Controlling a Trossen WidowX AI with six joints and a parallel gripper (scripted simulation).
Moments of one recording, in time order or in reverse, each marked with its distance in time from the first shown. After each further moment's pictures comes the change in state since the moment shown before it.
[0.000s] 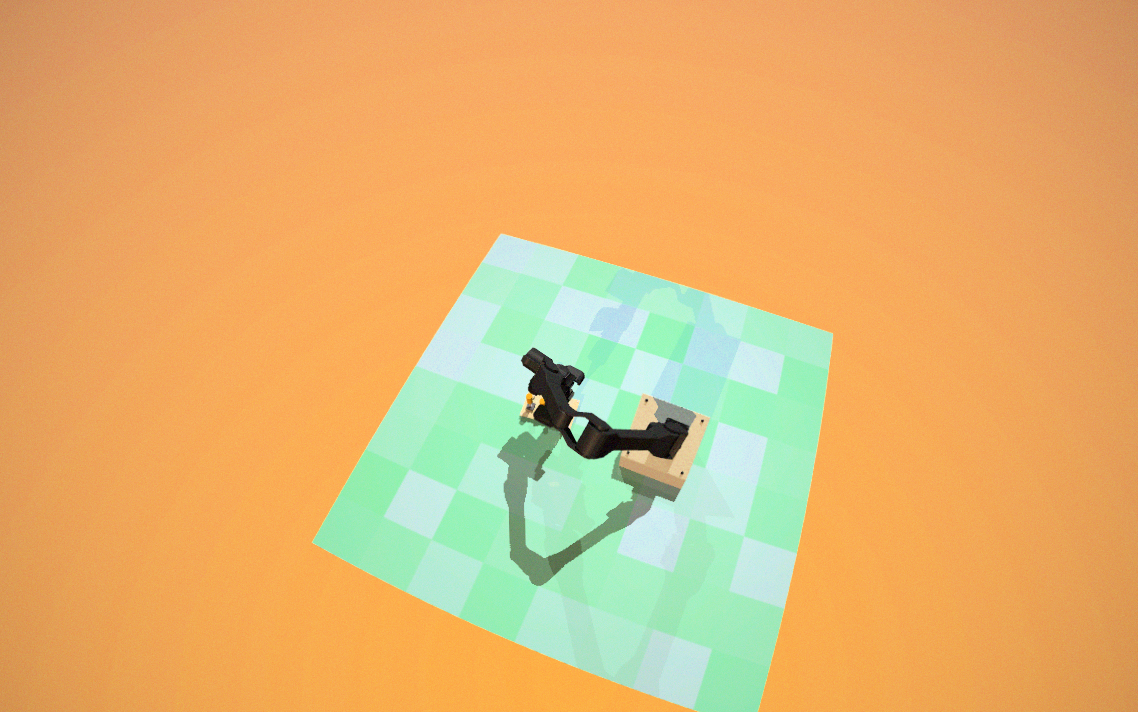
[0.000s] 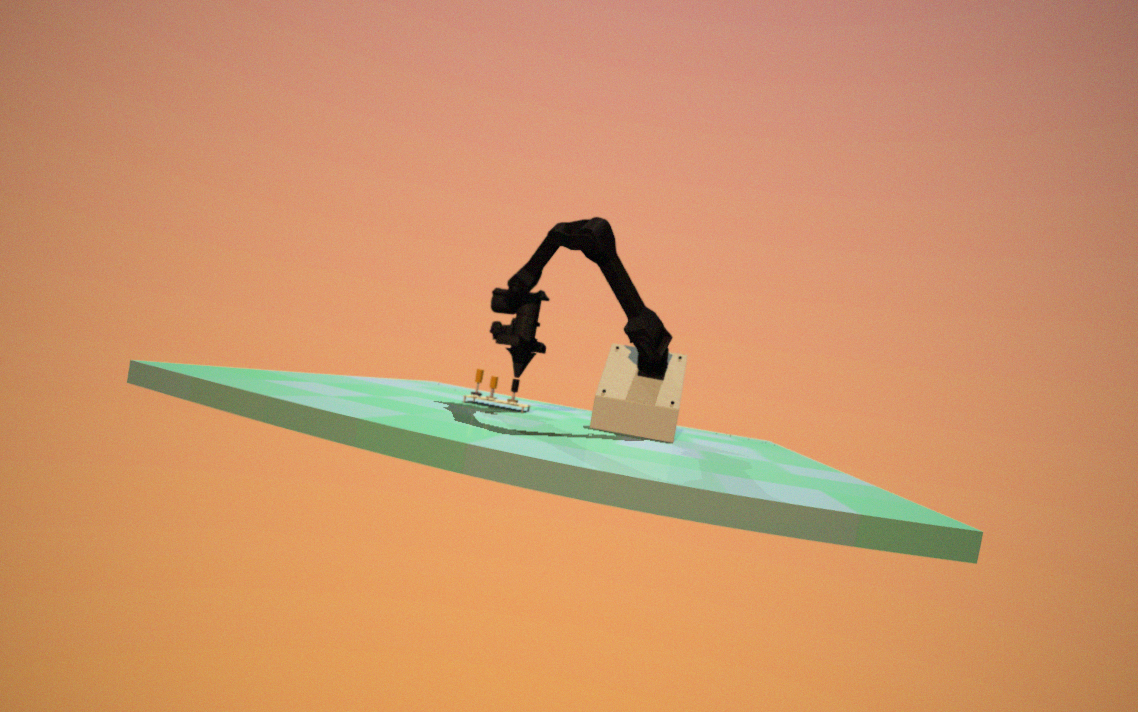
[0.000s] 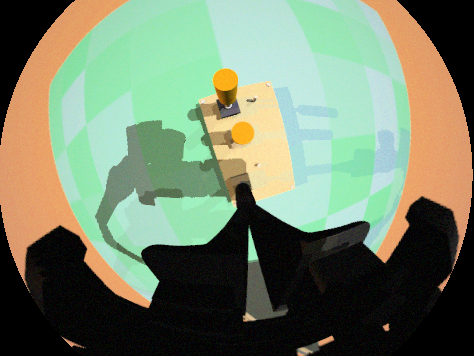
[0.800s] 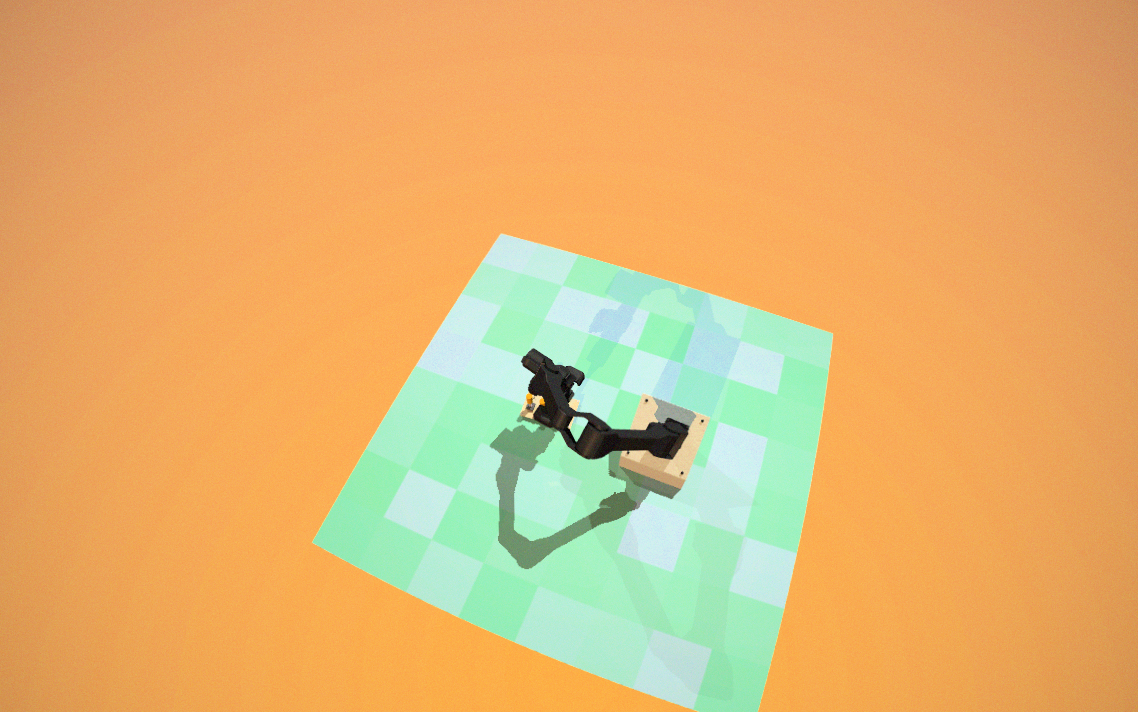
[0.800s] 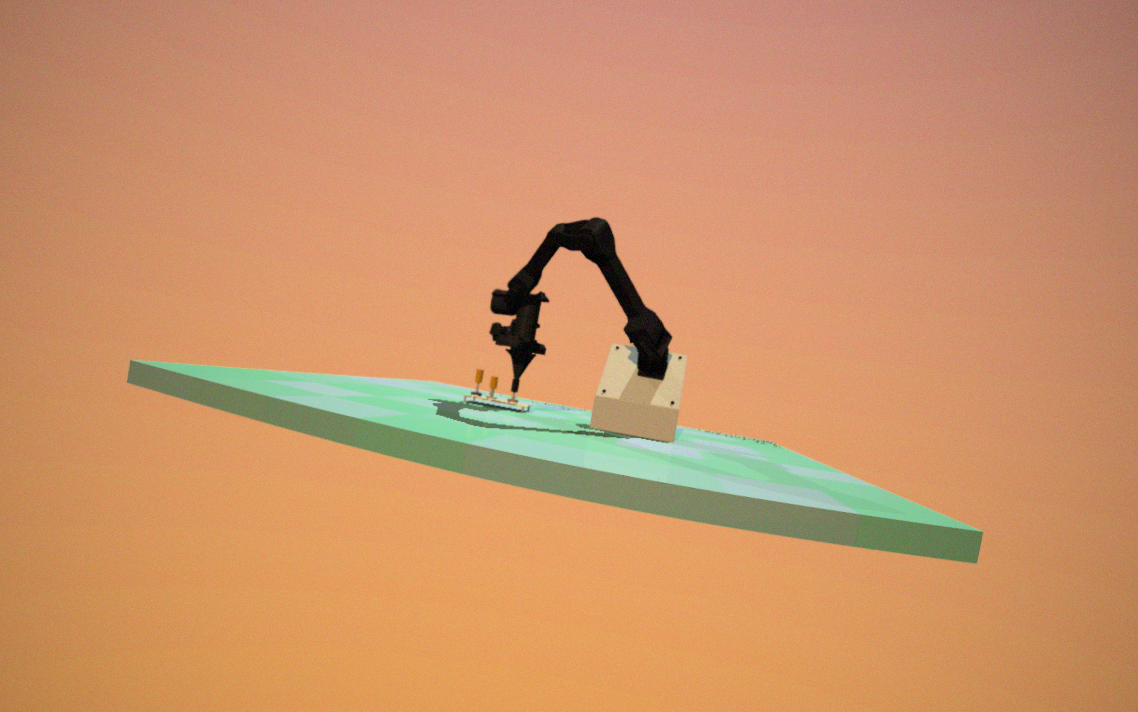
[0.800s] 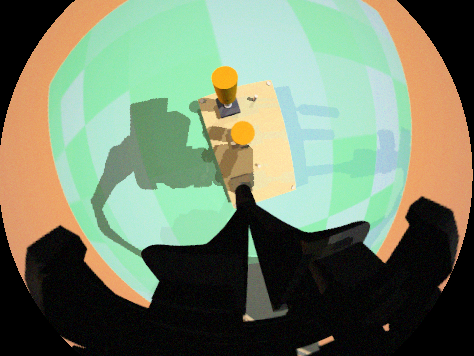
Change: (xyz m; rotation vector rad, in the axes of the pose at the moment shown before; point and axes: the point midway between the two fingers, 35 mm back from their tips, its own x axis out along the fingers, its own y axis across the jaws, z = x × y) arm 0.003 0.000 0.000 0.002 -0.001 0.001
